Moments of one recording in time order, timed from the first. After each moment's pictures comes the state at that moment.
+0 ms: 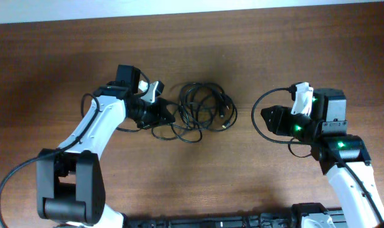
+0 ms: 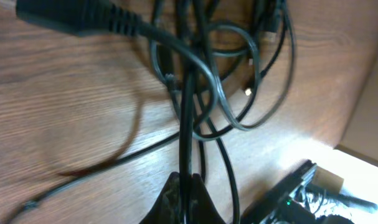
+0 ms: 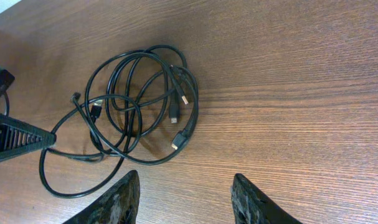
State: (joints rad) left arm -0.17 1.74 1.14 -0.78 0.66 -0.24; right arm -0.01 1.02 0.78 -0.63 -0.40 0.29
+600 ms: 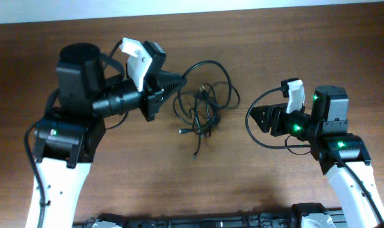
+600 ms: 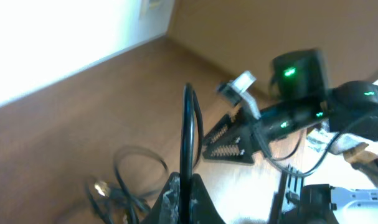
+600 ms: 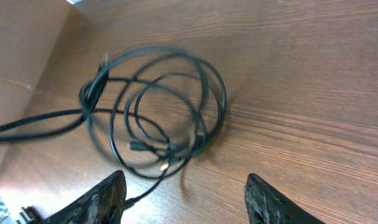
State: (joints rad) left arm -0.23 1.22 1.44 -0.66 0.88 0.10; right arm -0.01 1.02 0.78 -0.54 -0.65 0.18
